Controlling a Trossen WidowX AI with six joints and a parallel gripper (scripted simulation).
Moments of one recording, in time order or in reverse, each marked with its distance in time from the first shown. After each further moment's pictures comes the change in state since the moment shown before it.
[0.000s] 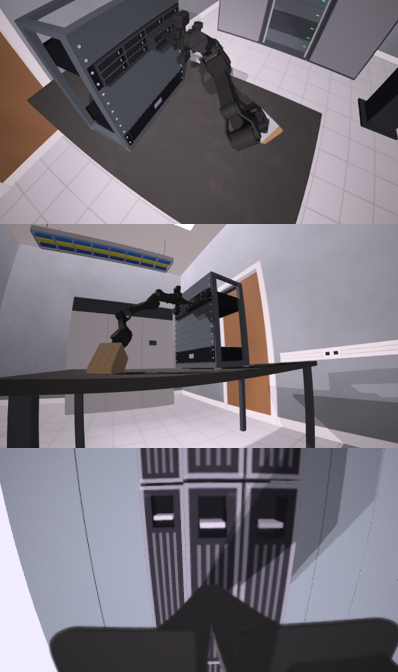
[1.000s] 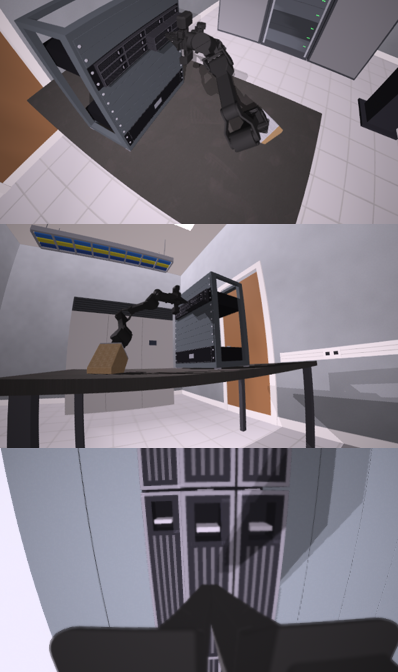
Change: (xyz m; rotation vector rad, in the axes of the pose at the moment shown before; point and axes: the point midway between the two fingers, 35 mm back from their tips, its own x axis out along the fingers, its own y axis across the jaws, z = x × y) arm -0.010 -0.001 0.004 0.009 -0.001 -0.002
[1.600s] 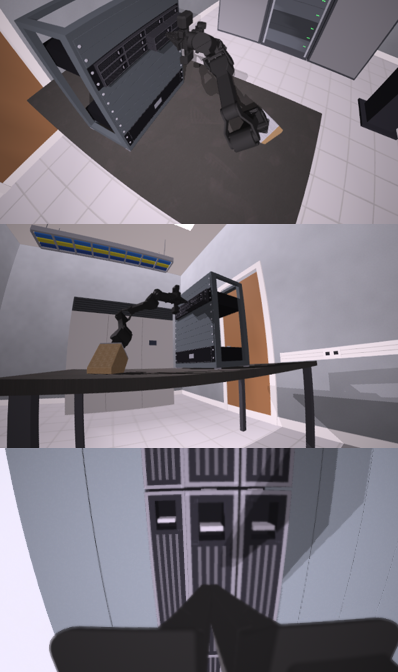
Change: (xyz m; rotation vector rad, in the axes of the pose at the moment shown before) arm -0.002 0.002 0.000 -0.003 0.003 0.002
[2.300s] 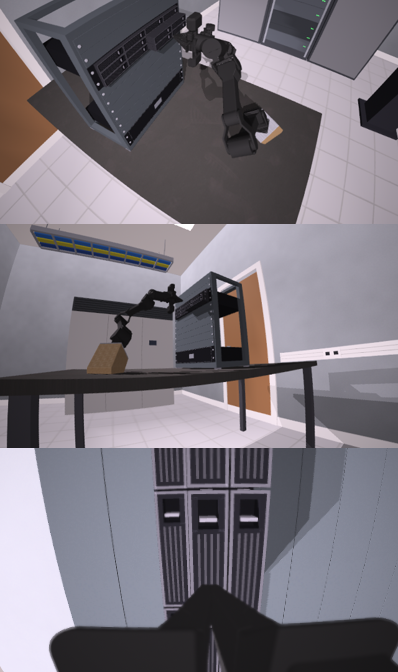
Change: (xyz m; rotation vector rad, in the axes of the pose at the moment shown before) arm -0.033 0.000 0.000 0.000 0.000 0.003
